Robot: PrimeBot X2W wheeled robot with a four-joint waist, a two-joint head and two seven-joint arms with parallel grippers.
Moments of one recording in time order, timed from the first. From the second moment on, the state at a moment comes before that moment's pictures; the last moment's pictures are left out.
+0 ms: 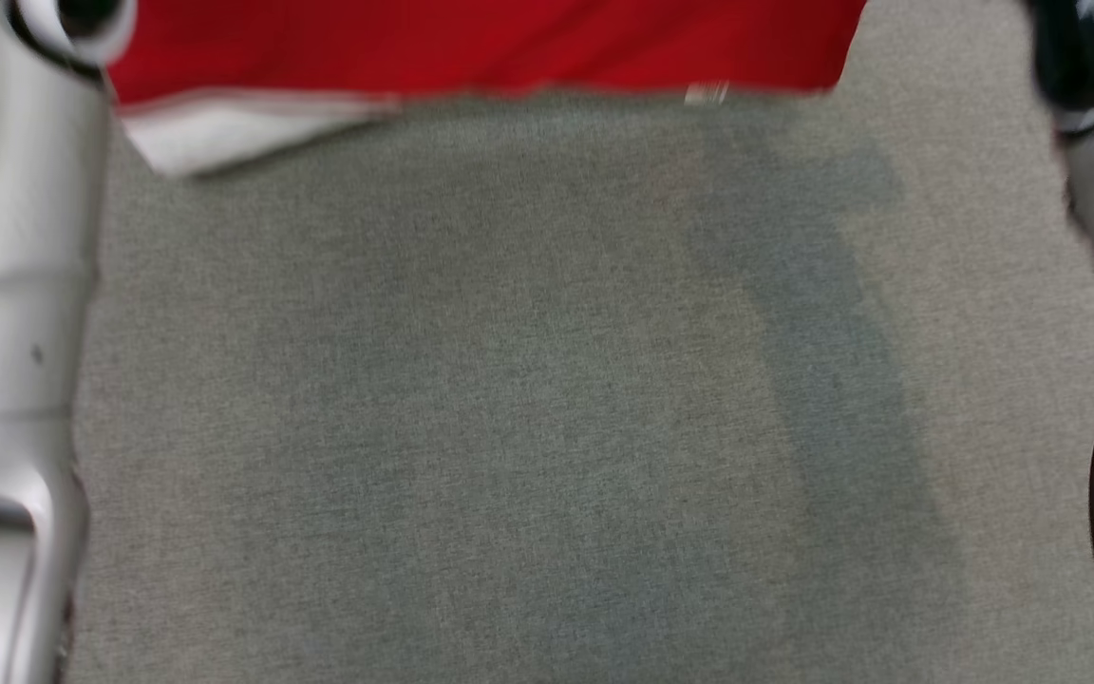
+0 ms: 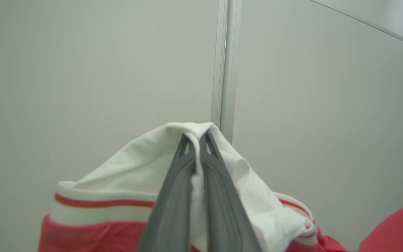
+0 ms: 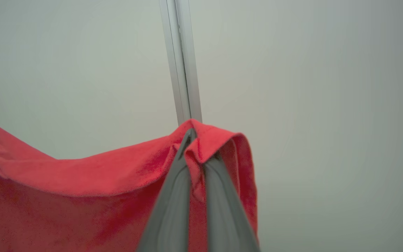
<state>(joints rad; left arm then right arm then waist) -1.25 0.21 -0.26 0.59 -0.45 -0.13 -0.26 -1.24 -0.27 0.33 0.74 0.64 0.13 -0.24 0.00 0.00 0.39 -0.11</state>
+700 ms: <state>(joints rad) -1.41 0.21 -0.33 0.72 -0.46 -0.13 -0.26 -1.41 -0.32 0.49 0.81 0.72 0.13 -0.26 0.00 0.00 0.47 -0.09</state>
